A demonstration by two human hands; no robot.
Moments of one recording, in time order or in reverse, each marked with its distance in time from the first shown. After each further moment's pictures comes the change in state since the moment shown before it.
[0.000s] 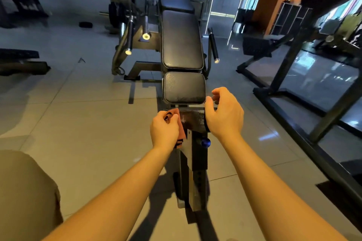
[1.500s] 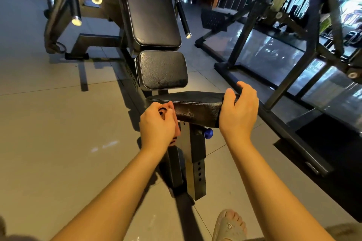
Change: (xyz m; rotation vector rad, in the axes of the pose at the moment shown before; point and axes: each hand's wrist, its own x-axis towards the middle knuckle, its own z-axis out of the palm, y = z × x) left_hand 0.050 -0.031 -0.016 0.105 -0.215 0.156; right_hand -0.022 -0.022 0.026 -0.036 0.309 0.385
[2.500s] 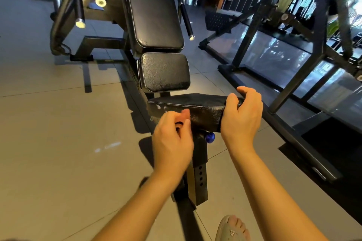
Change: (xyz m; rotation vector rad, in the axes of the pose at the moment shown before) left_hand -0.041 0.015 0.005 -0.062 0.017 0.243; right_hand 0.000 0.005 0.004 0.067 0.063 -0.015
